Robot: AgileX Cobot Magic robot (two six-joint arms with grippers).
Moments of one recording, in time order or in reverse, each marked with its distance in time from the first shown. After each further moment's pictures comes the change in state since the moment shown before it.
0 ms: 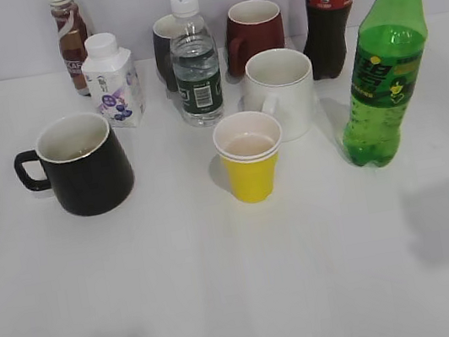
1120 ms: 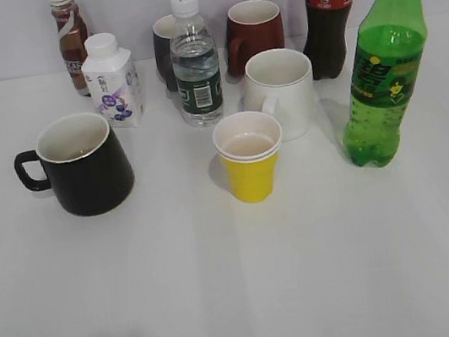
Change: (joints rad) left arm 0.000 -0.292 0.085 0.051 0.302 -0.074; right arm 0.000 -0.504 0.199 0.098 0.499 0.001
